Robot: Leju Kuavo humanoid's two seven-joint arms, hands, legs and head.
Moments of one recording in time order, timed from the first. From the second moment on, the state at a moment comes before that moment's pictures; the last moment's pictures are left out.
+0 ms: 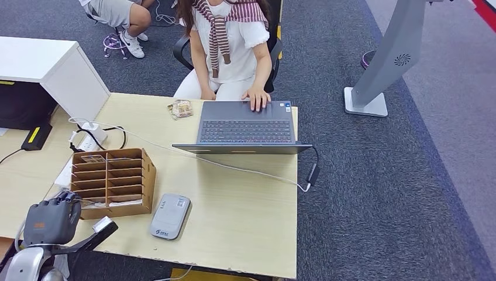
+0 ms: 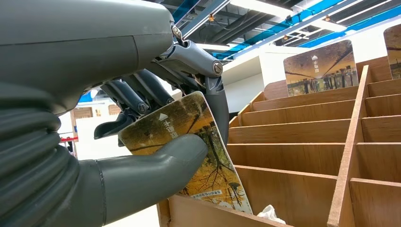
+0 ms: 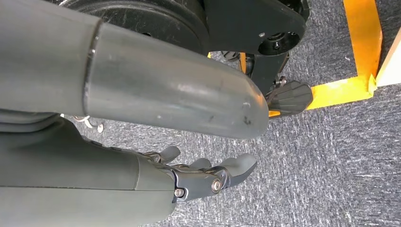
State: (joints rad) left arm 0.06 0.28 0.27 -1.28 -1.26 0.54 -0.19; right arm -0.07 0.21 -1.09 -0.21 0.80 -0.03 -0.14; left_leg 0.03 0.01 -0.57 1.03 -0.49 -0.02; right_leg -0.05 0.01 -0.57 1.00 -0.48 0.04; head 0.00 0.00
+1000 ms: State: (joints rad) left arm 0.28 0.29 0.17 -1.94 -1.20 0.39 -0.21; right arm -0.07 0.21 -1.12 -0.21 0.76 -0.04 -0.14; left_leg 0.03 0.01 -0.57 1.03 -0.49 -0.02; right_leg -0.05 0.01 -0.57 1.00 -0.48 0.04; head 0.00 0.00
